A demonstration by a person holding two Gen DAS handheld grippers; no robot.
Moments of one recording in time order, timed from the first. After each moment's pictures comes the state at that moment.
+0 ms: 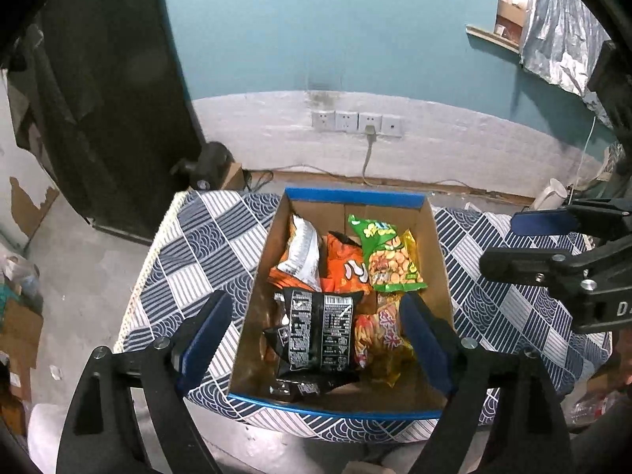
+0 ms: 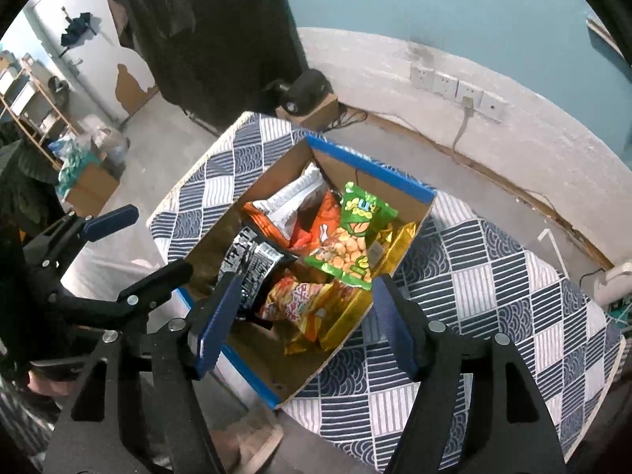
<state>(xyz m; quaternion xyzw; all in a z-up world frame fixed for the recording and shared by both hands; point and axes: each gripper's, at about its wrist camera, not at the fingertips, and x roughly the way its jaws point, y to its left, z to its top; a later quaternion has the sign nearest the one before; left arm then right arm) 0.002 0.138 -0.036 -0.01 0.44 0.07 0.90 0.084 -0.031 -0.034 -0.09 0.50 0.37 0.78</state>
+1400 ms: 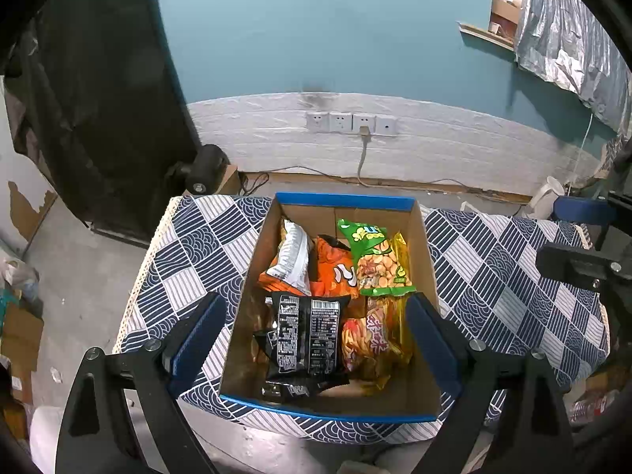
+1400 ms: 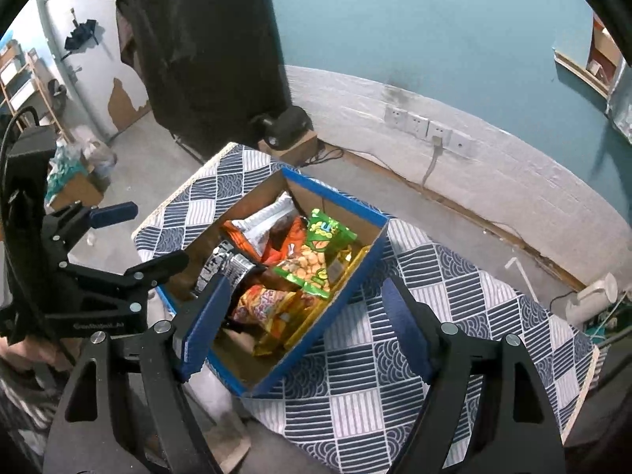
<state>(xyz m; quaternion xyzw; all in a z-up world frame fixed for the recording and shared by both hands) 0.007 0.128 -0.030 -0.01 0.44 0.07 0.89 0.065 -0.068 -0.009 -0.10 0.44 0.35 0.82</state>
